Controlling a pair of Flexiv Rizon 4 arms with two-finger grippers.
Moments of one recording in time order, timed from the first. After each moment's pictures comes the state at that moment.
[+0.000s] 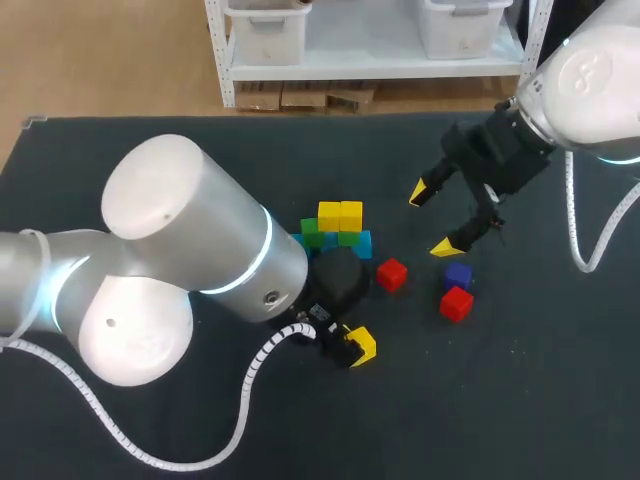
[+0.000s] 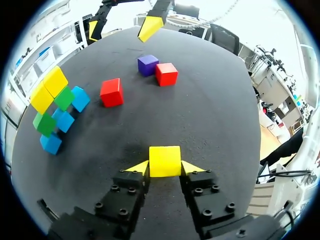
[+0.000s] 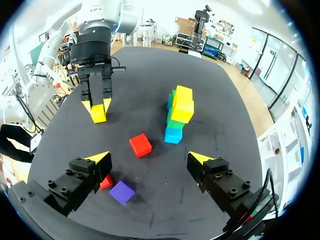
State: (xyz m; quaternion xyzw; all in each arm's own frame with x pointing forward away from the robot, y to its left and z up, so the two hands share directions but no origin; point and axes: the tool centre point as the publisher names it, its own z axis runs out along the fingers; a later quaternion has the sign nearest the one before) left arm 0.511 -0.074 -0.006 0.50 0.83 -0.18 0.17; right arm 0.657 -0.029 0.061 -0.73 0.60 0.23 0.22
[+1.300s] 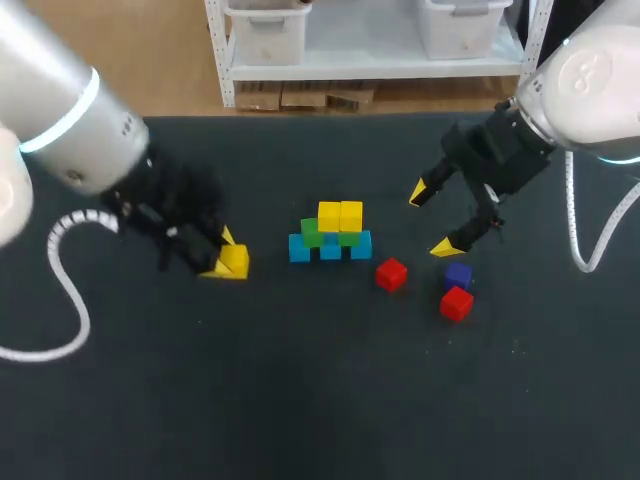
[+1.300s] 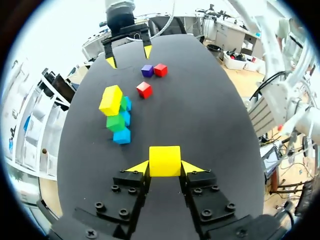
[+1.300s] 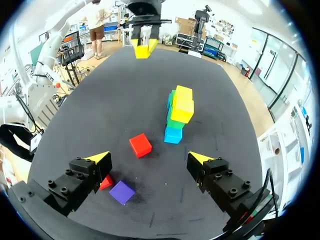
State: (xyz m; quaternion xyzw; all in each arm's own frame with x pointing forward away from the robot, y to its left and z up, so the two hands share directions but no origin) left arm 0.591 0.091 0.091 0.73 0.65 -0.14 0.18; right arm 0.657 -0.029 0.062 -0.73 0.60 0.23 0.22
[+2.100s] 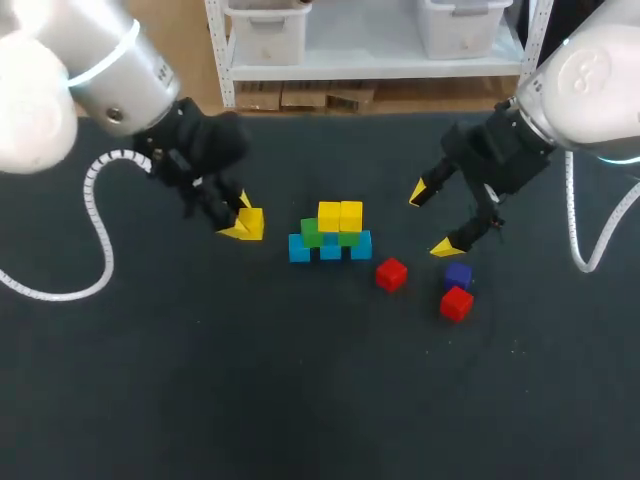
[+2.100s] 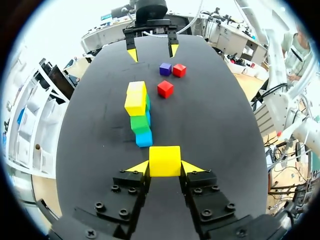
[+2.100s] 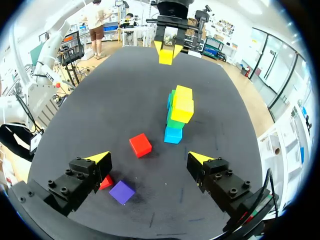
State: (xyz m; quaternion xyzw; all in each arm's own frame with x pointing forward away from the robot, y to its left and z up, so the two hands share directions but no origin) left arm 0.651 0.068 0.084 0.72 0.66 -0.16 0.14; right arm 0.657 -0.029 0.061 -0.73 0.60 0.23 0.22
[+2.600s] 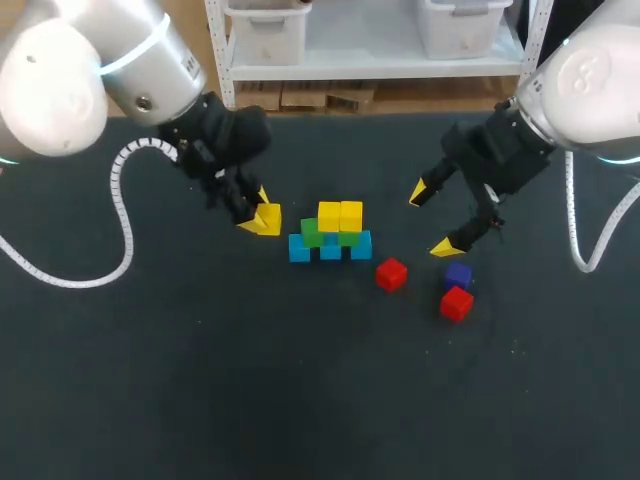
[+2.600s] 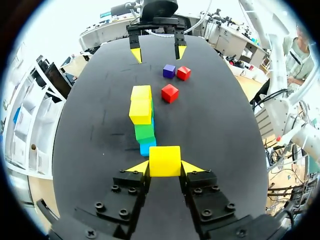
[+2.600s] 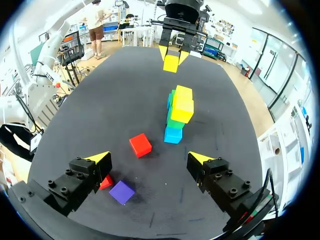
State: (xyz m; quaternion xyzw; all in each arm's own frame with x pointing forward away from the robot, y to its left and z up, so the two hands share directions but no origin) left arm 0.664 0.044 0.078 0.72 0.66 -0.17 0.13; right arm 0.657 -0.029 0.061 -0.73 0.60 0.23 0.22
